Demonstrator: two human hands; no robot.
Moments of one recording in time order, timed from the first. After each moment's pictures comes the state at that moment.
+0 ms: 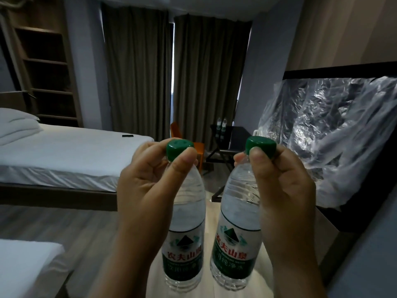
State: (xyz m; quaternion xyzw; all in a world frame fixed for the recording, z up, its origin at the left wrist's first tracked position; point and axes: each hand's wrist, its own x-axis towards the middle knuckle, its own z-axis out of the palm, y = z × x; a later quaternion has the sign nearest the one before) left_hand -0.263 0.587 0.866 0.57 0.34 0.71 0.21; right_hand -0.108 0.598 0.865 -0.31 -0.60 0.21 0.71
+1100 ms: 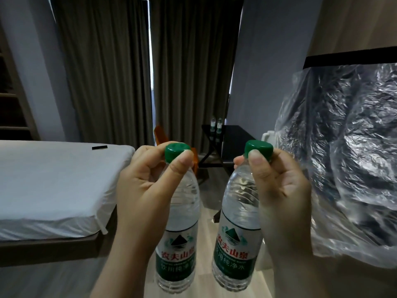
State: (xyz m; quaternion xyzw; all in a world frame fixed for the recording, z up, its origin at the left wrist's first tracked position) left_hand -0.389 1.077 0.844 0.58 0.35 0.69 0.25; right_hand -0.225 1.066 0.841 -0.36 -0.57 0.19 0.71
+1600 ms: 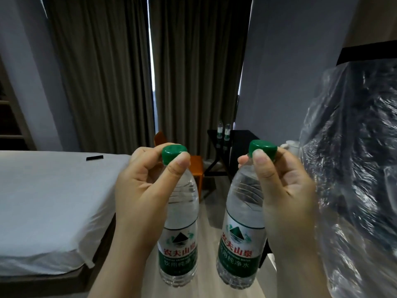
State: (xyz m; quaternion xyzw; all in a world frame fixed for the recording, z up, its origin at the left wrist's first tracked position) left_hand -0.348 1.343 0.850 0.57 0.37 0.69 0.26; right_hand -0.174 1.335 0.850 -0.36 -0.56 0.22 0.71
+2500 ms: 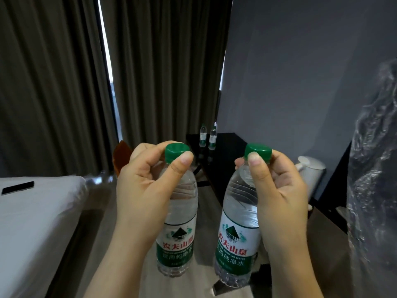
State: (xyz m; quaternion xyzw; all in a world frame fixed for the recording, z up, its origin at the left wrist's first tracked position) left_hand -0.341 1.826 0.837 0.61 0.34 0.65 0.29; right_hand -0.176 1.791 0.829 -0.43 -0.51 0.18 0.72
